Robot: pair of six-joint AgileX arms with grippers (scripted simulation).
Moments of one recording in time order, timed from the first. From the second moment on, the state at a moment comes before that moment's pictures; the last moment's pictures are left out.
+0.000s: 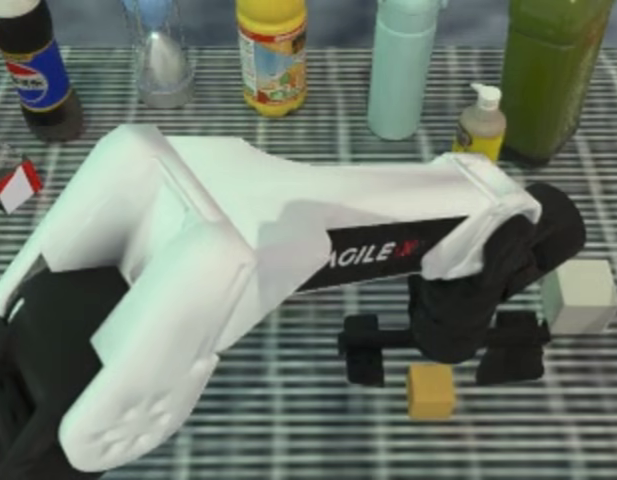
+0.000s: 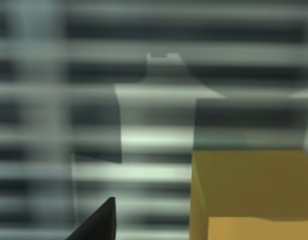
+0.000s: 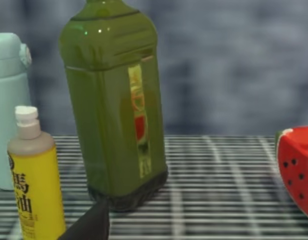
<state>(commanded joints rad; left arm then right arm) -1.01 2.34 1.81 -1.02 -0.03 -1.00 0.00 0.00 0.00 0.00 0.00 0.00</state>
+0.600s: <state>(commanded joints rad) -1.00 2.28 1.99 -1.25 -0.03 -1.01 0.00 0.00 0.00 0.00 0.00 0.00</state>
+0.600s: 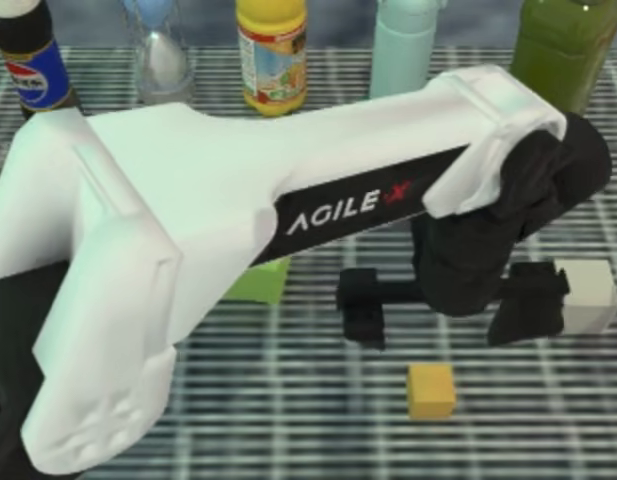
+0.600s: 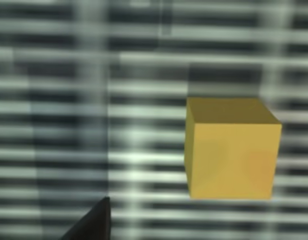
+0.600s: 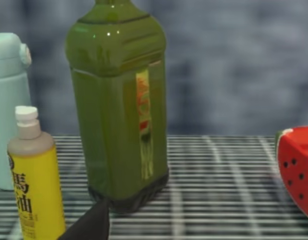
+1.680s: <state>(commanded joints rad) -0.52 1.28 1.11 -0.74 -0.04 -0.74 0.09 0.84 0.62 -0.47 0.00 0.10</state>
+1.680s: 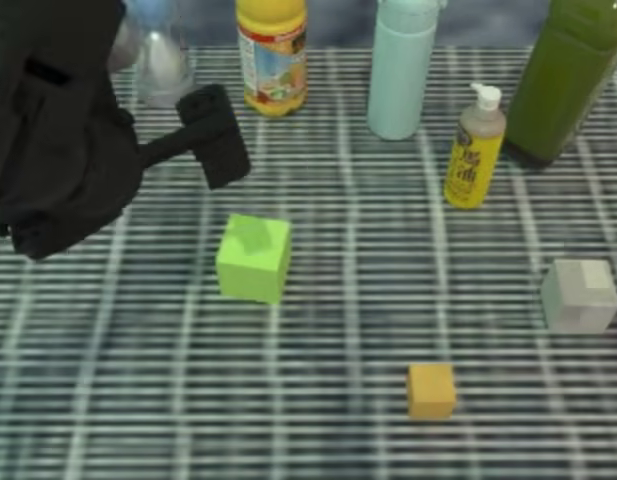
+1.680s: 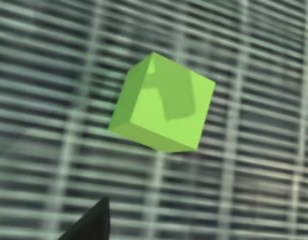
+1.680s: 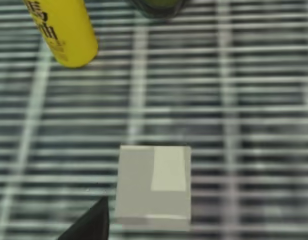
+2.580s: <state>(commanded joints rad) 0.00 0.05 0.04 -0.03 0.00 -0.04 0.19 1.87 1.35 -1.03 0.00 0.21</state>
